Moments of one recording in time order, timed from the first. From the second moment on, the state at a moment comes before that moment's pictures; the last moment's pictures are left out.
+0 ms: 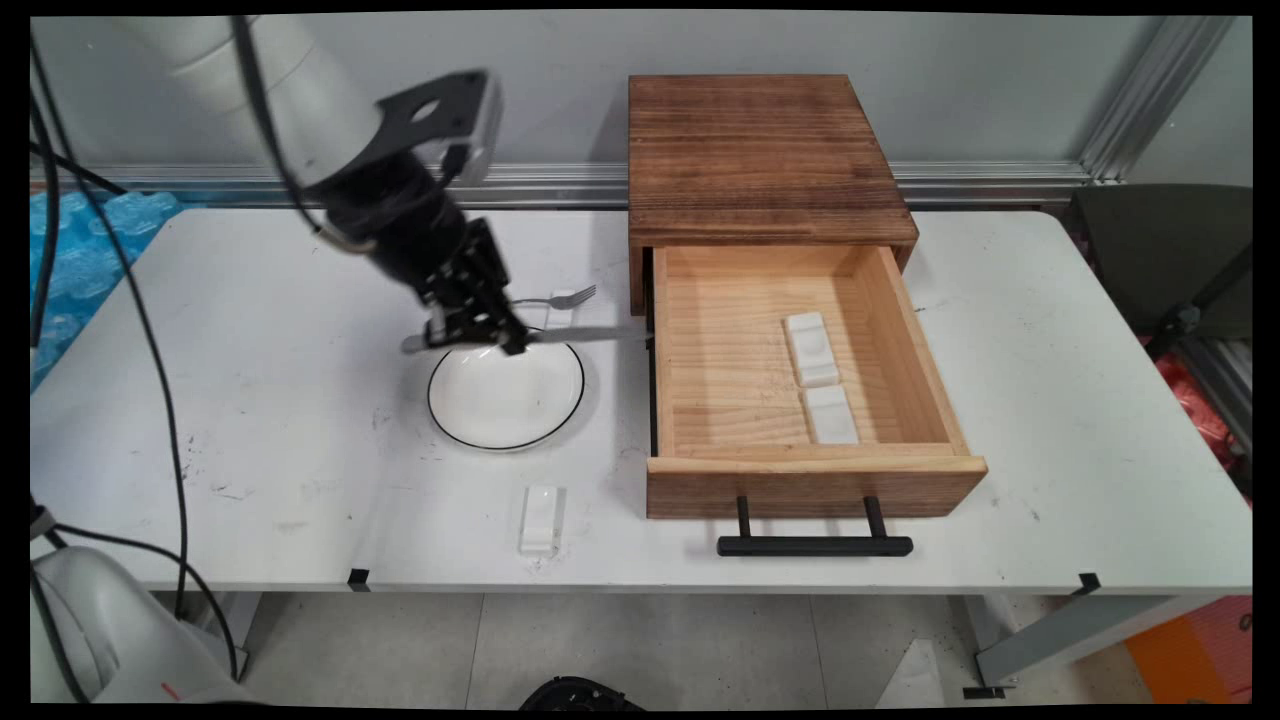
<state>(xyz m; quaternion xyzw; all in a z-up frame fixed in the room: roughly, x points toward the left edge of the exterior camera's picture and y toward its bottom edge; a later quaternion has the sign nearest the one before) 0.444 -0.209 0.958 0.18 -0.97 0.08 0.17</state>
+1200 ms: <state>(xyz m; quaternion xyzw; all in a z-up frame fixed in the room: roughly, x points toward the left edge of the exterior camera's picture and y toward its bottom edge) 0.282 -0.292 0.987 0.17 -0.94 0.12 0.26</state>
